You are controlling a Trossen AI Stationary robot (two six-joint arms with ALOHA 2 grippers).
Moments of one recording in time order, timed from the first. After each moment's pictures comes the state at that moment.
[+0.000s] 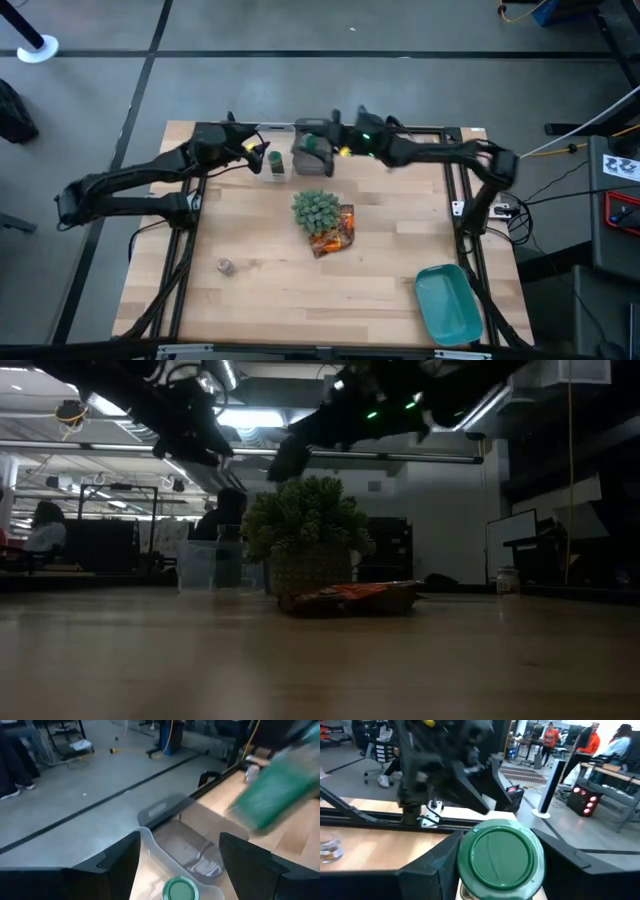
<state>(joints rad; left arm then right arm) 0.48 0.85 0.63 -0.12 -0.30 -0.12 -0.36 1.76 1.21 0.49 -0.27 -0.19</state>
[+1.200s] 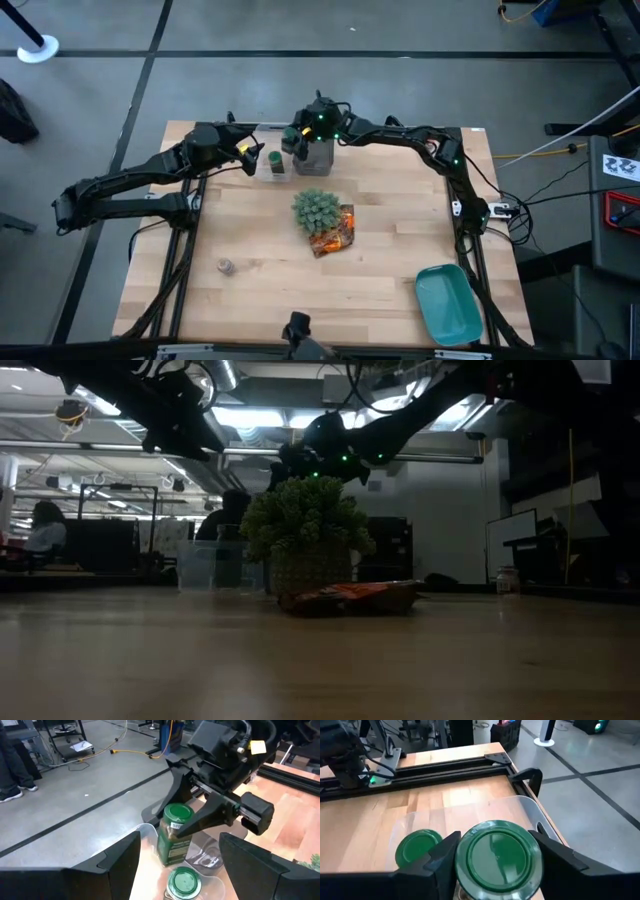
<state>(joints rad) 0.48 0.78 0.63 -0.21 -0.30 -0.11 -0.47 2.23 1.75 0.07 -0.29 -0.08</state>
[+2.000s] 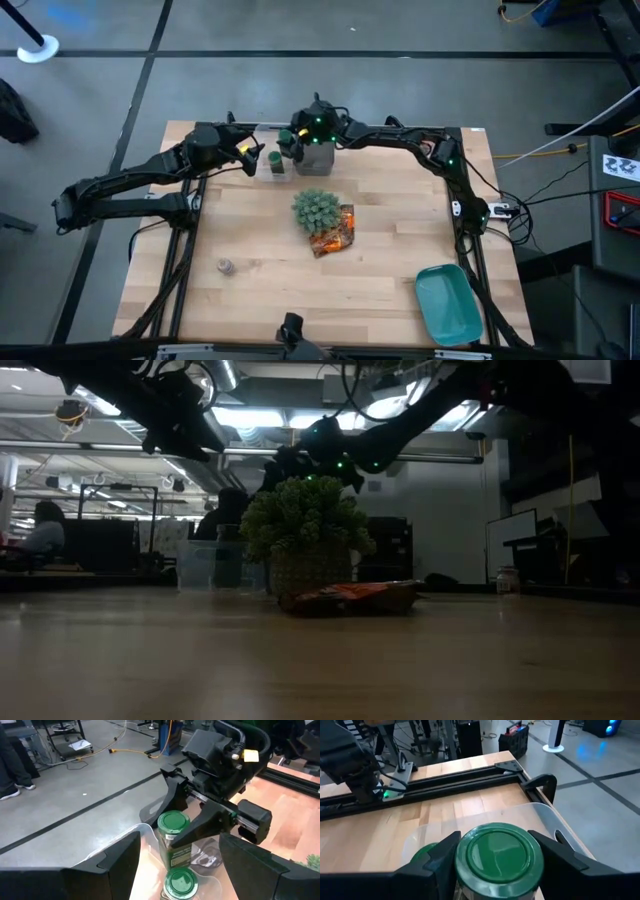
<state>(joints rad) 0.47 0.78 0.63 -0.21 -0.30 -0.12 -0.46 2.27 1.77 0.16 -0.33 0.00</state>
